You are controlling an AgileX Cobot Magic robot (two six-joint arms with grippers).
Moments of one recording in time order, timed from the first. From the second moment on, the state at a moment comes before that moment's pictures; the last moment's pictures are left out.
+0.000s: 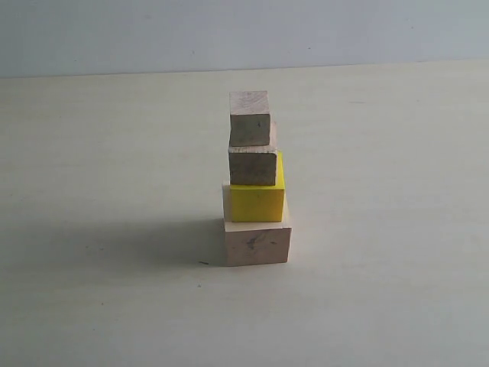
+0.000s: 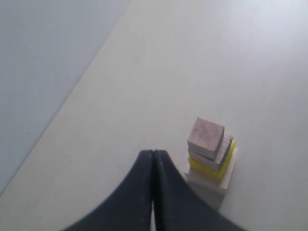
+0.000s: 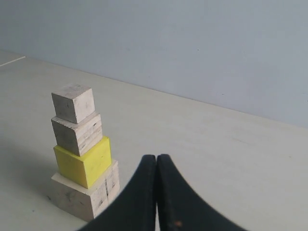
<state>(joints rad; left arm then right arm) -0.46 1.40 -1.76 -0.40 1.23 0.75 0.61 0.24 -0.45 -0.22 0.56 0.18</state>
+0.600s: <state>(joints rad) -0.39 0.97 -1.26 -0.44 1.00 0.71 0.61 0.24 -0.45 -0.22 0.56 0.18</state>
